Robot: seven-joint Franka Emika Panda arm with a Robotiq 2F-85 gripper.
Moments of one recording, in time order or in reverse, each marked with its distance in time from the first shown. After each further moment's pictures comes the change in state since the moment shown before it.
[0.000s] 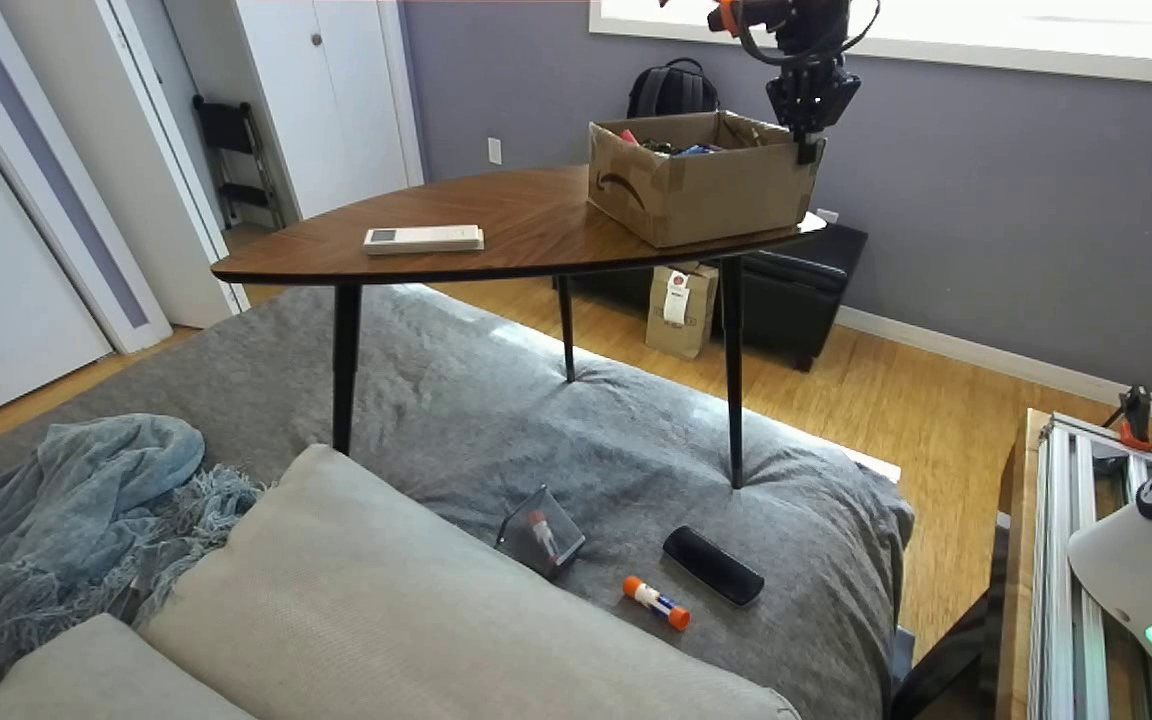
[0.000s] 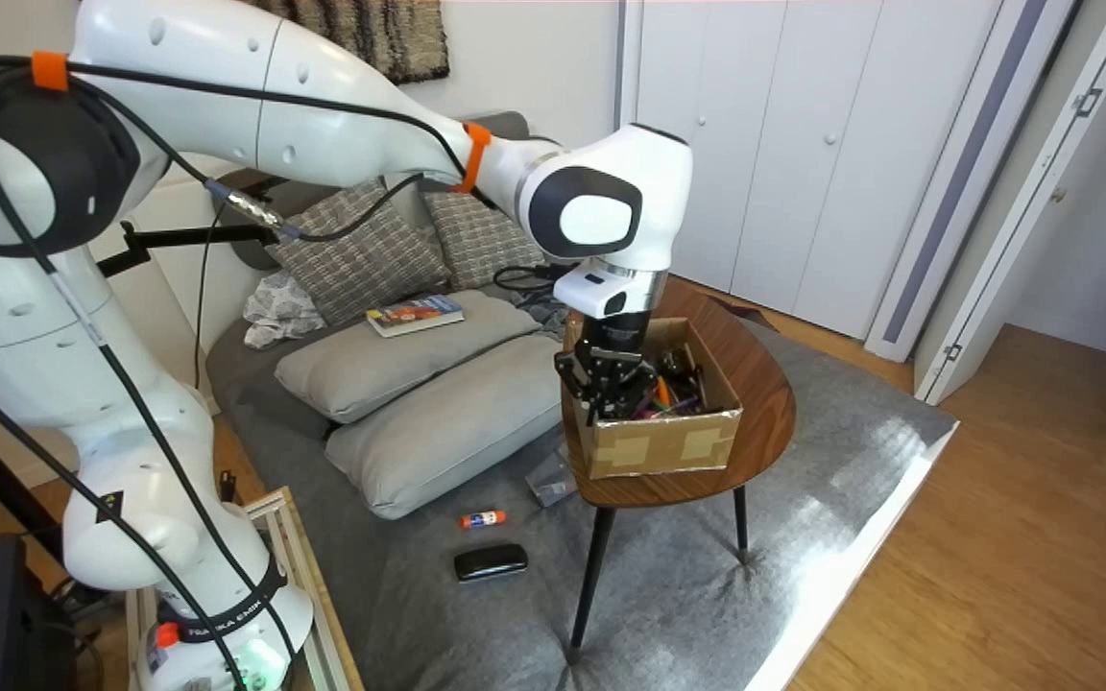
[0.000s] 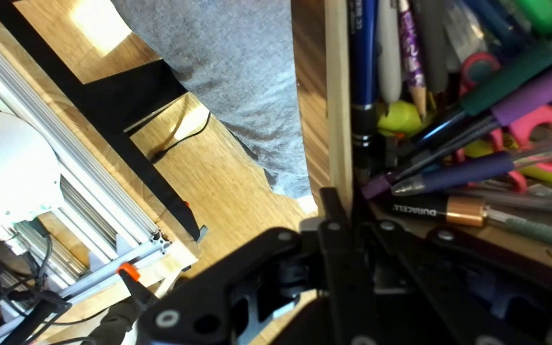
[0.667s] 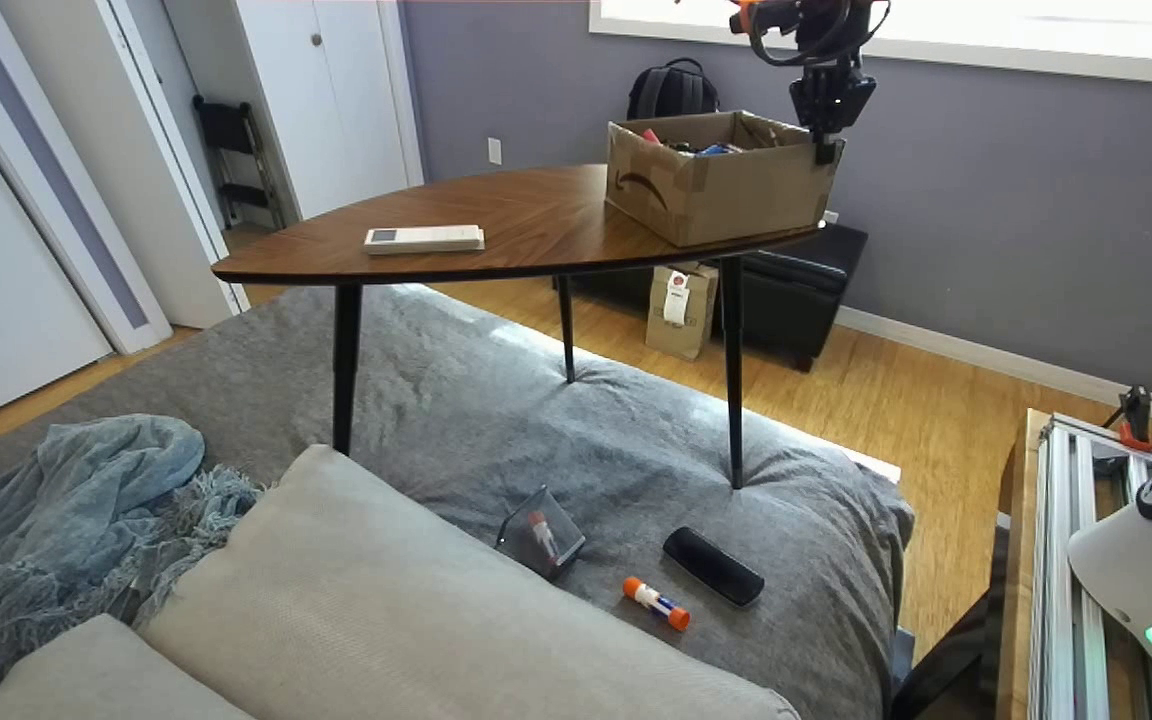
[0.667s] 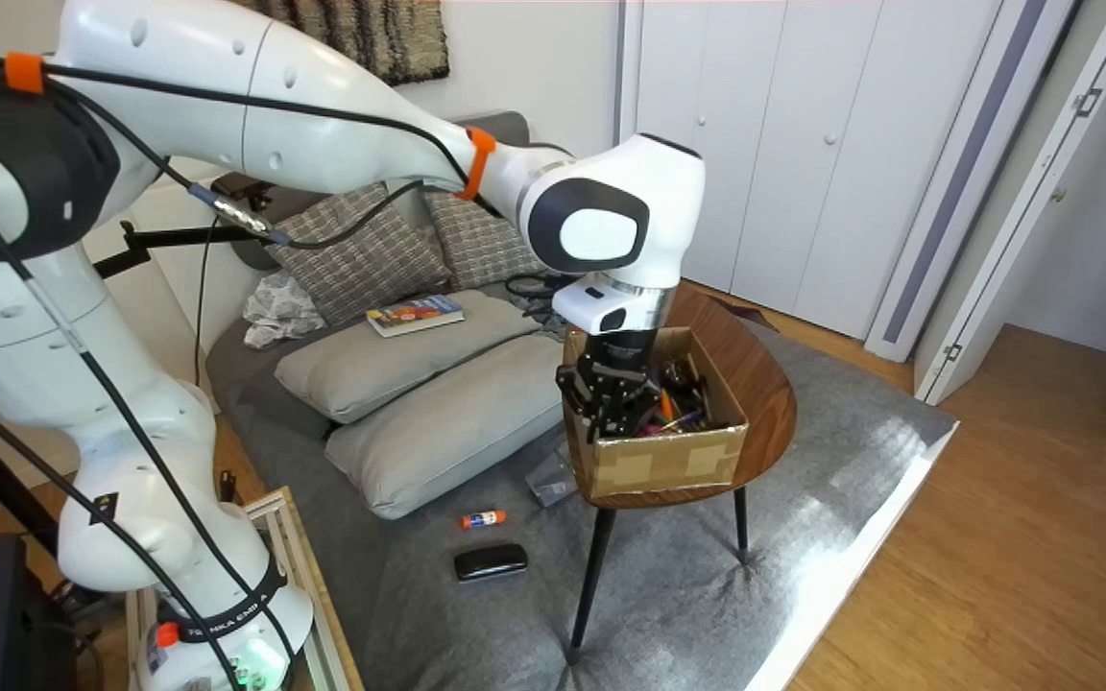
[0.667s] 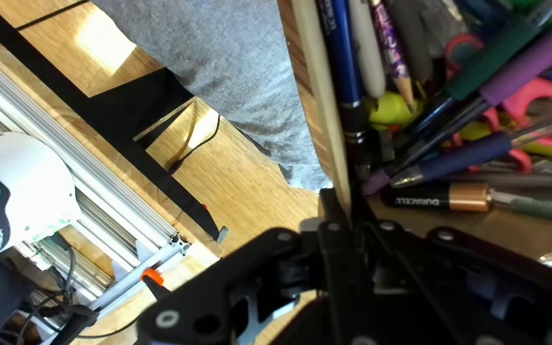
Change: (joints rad) arm -0.043 -0.011 -0.017 -0.018 0.000 0.000 0.070
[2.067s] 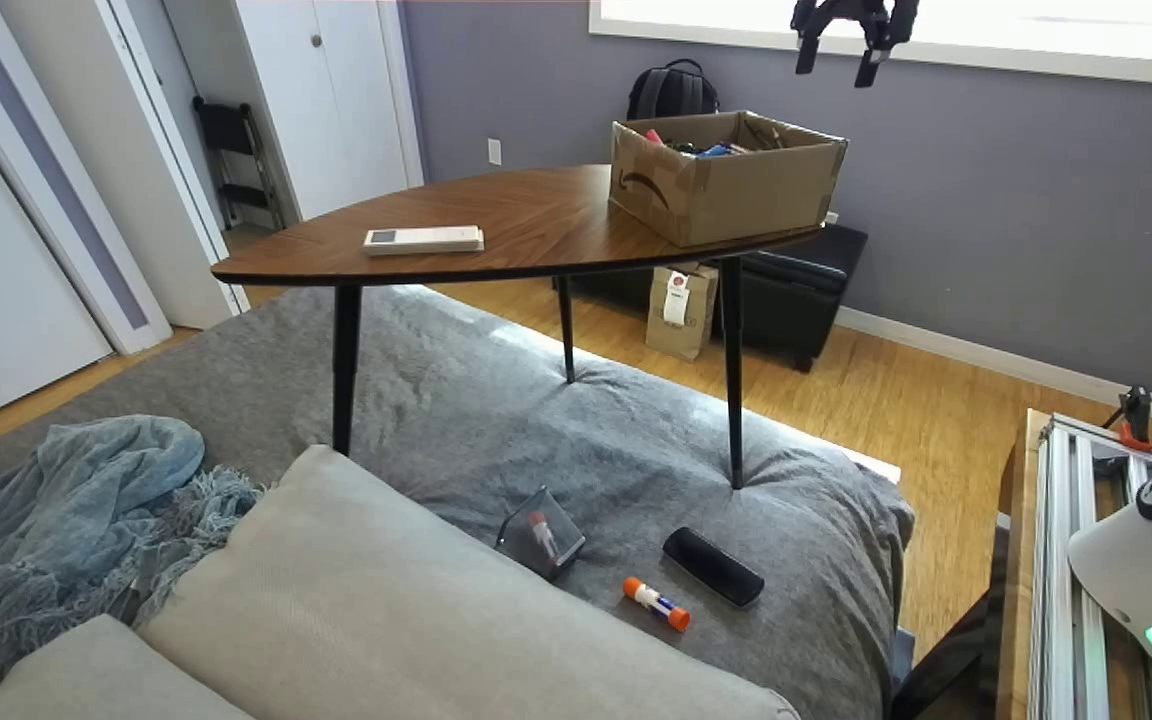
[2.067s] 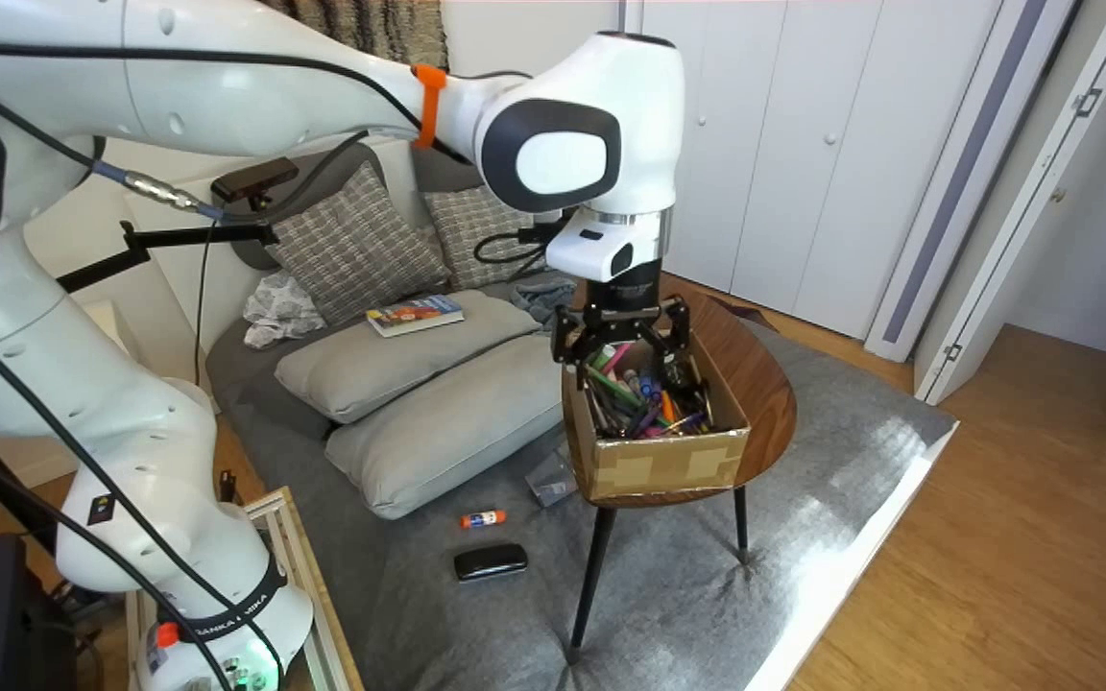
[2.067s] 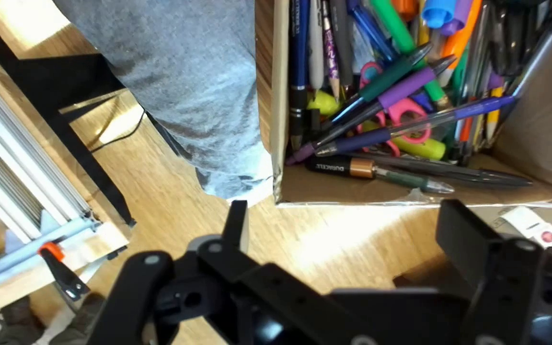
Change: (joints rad) arm -0.011 -0.144 -0.006 0.017 0.012 0.055 -0.271
